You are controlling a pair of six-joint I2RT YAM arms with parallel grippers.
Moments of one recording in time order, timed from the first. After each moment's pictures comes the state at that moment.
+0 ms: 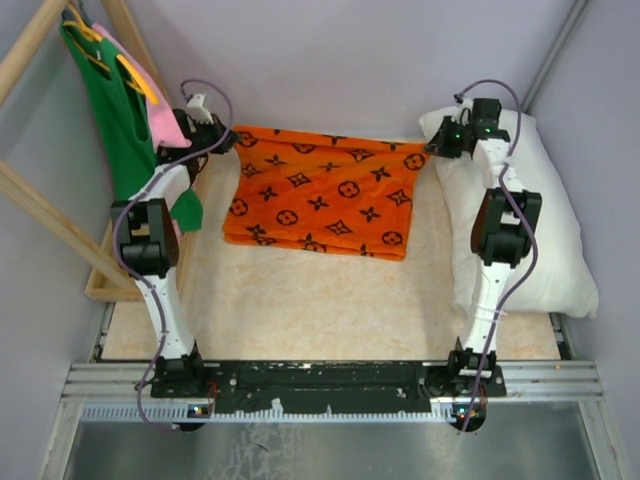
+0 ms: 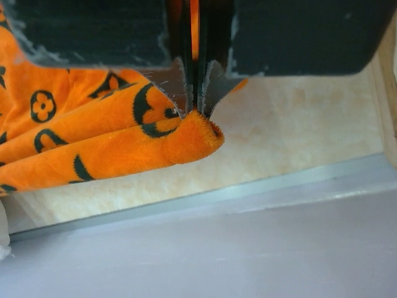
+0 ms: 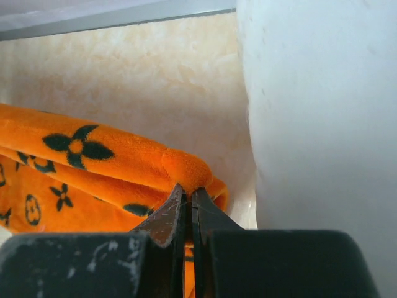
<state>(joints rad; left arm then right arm) 0.04 2.16 1.72 0.22 0.55 -0.19 -0.11 2.31 2.09 -0.51 -0.54 0.19</state>
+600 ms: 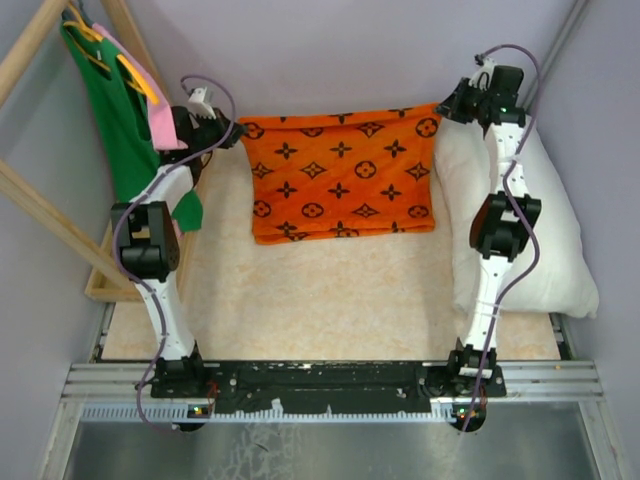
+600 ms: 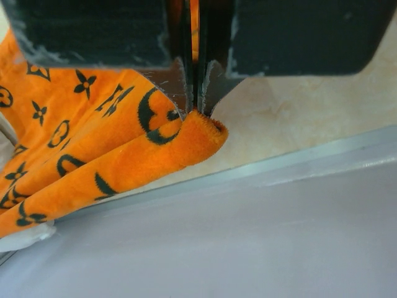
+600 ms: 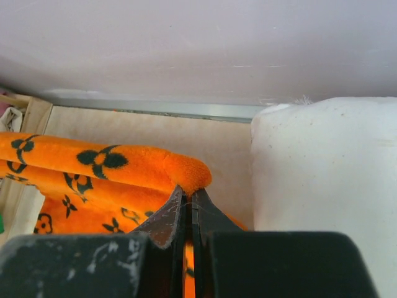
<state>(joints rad) 0.02 2.10 1.64 0.33 0.59 -0.26 -0.15 2.42 2.50 -0.54 -0.62 0.26</state>
